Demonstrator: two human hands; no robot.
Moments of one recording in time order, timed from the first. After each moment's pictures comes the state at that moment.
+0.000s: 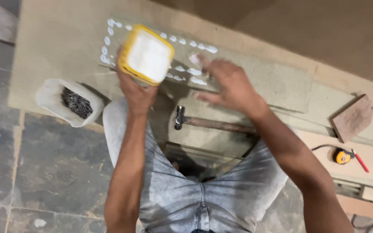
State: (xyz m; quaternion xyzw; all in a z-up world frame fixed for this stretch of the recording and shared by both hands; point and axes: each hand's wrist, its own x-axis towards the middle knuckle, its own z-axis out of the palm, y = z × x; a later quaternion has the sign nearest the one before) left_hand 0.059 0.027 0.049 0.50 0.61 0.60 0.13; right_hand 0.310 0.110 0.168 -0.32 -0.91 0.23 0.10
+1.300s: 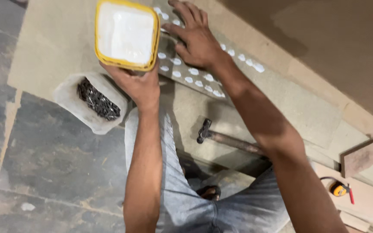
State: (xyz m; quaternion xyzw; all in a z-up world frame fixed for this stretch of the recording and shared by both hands) left_hand -0.006 0.046 -0.001 0.24 0.68 0.68 0.10; right_hand 0.112 0.221 -0.003 -0.21 -0.94 0.25 0.07
